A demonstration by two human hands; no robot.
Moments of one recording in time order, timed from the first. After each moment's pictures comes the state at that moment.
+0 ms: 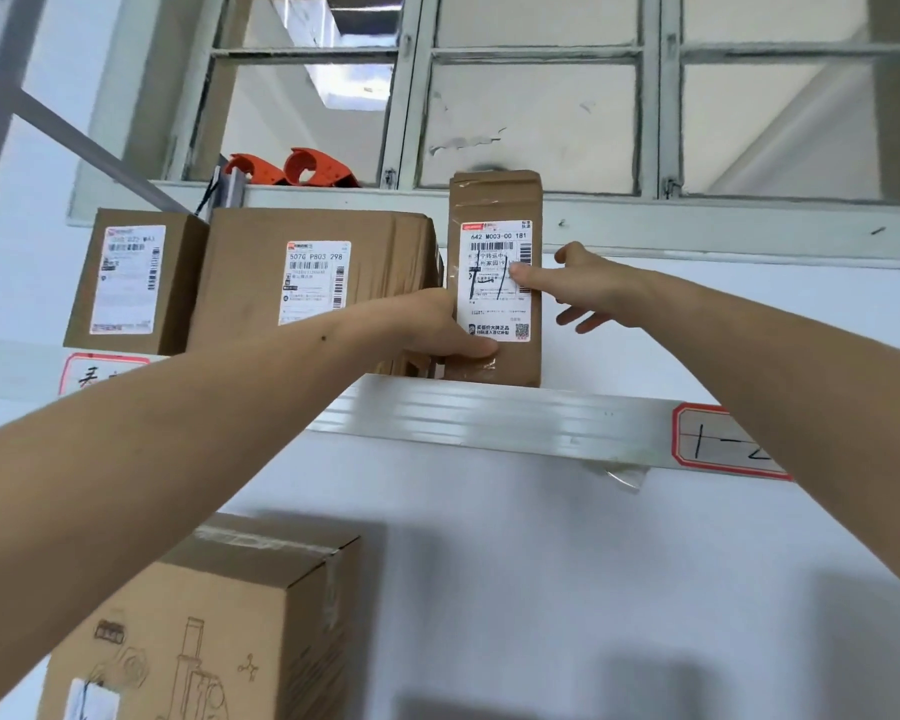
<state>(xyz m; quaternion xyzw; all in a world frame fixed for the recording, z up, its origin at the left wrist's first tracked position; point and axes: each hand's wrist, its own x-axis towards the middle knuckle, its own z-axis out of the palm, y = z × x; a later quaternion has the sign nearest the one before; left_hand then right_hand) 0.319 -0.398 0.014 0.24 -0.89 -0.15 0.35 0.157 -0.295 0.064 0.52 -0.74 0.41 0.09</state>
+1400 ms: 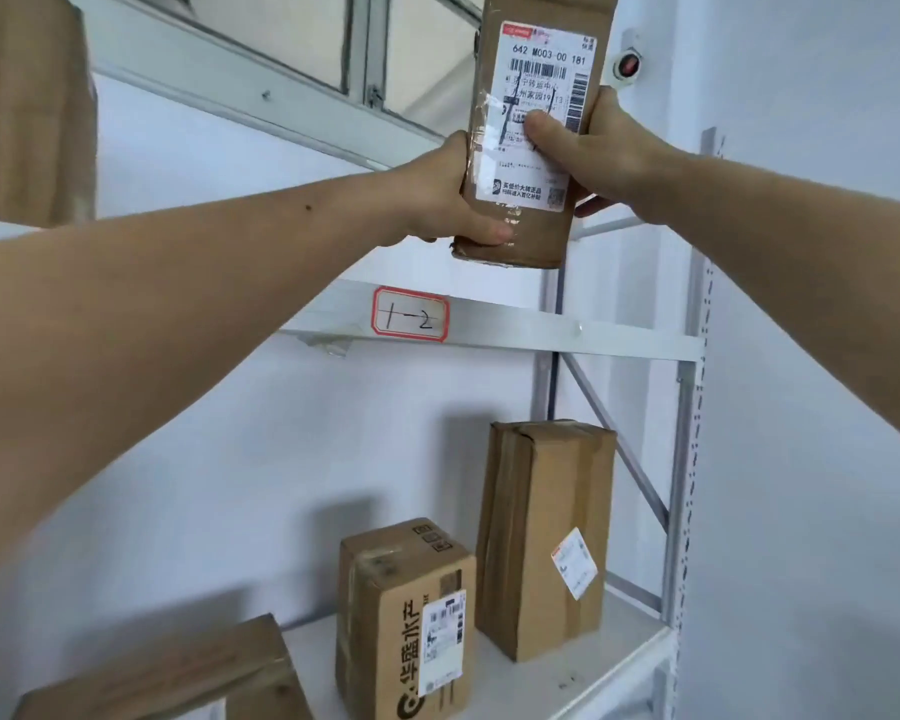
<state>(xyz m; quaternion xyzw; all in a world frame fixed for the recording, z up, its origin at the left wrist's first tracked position) 0.232 -0.235 0.018 -0.20 -0.87 -0.31 0.32 0.187 -0.048 0.053 0.32 -0.79 0.39 0.35</state>
